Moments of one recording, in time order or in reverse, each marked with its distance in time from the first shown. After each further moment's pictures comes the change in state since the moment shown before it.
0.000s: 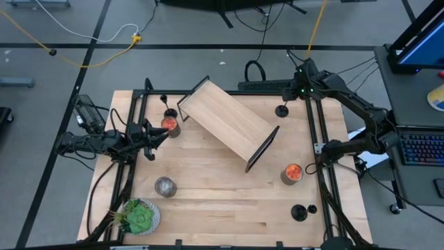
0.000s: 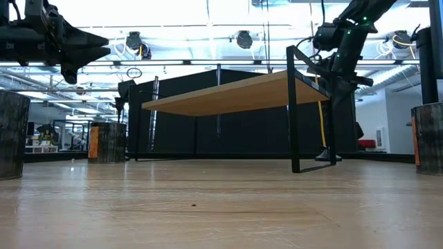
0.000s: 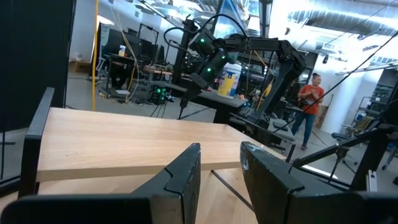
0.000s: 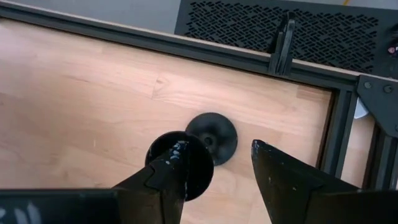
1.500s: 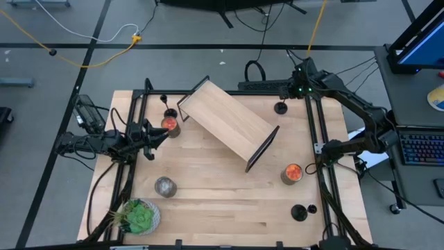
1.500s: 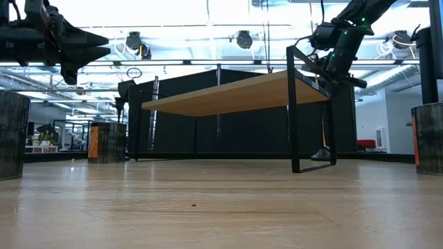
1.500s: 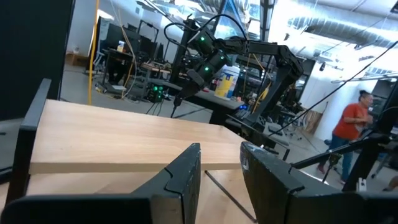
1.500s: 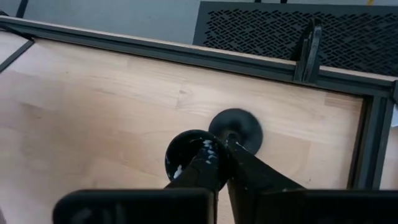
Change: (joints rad) left arm 0.000 0.000 0.000 0.002 0.003 -0.059; right arm 0.000 0.006 -0.002 0.037 -0.020 0.025
